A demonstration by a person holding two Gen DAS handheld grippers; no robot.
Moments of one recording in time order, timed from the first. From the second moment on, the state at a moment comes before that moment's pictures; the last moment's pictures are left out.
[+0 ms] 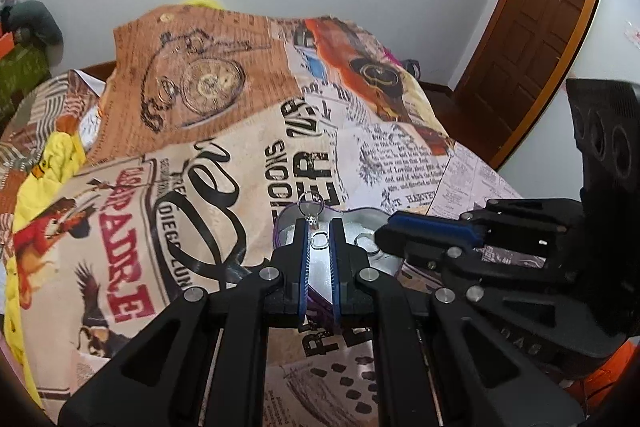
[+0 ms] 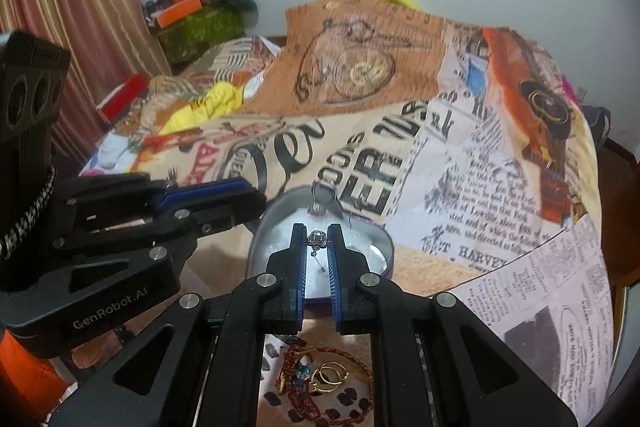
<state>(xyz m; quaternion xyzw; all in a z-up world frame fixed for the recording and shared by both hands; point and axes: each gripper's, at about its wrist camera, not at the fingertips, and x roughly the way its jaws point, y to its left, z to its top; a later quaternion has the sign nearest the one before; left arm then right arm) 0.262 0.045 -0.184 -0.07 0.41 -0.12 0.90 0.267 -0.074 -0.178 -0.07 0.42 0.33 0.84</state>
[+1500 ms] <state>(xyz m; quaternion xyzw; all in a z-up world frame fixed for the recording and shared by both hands) 0.216 0.037 -0.145 -0.03 0.40 -0.09 0.91 0.237 -0.096 -0.156 -0.11 0.41 0.30 0.85</state>
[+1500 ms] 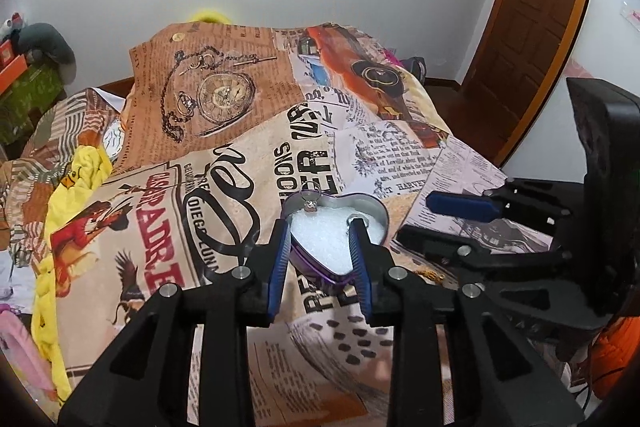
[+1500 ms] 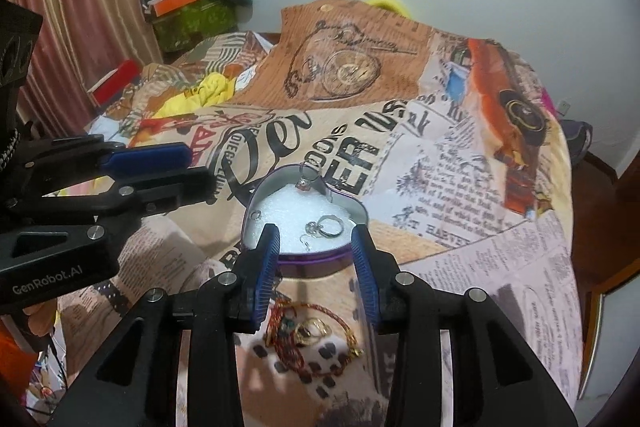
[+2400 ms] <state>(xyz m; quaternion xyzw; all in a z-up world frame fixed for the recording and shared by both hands) 0.190 0.007 -0.196 -0.01 0.47 -0.08 0.88 0.222 -0.154 -0.199 -0.10 0.46 0.26 0.84</state>
